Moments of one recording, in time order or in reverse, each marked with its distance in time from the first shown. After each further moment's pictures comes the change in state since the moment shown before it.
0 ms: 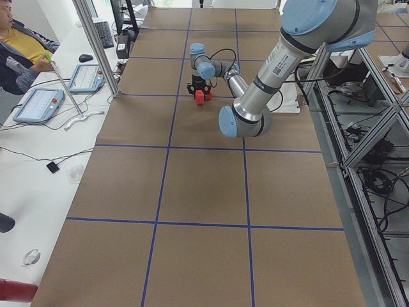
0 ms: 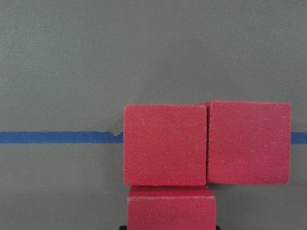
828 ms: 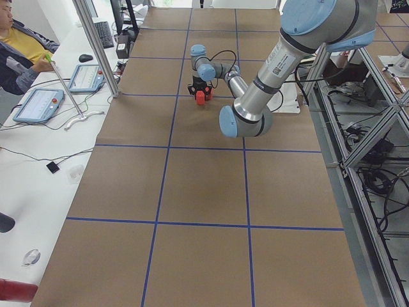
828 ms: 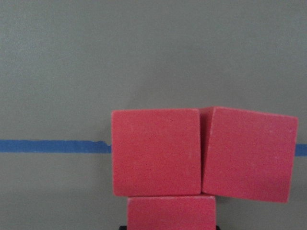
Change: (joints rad) left arm 0.010 -0.001 0.020 -0.033 0.000 -0.026; right arm 0.000 -0.003 0.000 0.000 0.000 0.000
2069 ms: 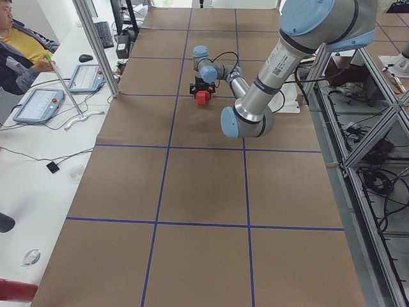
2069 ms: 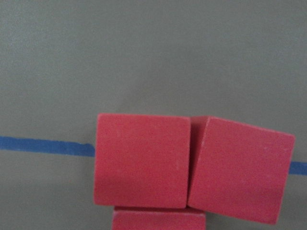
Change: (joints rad) left arm 0.019 0.010 -0.002 -0.052 0.001 -0.097; right arm 0.000 0.004 -0.002 0.000 0.000 0.000
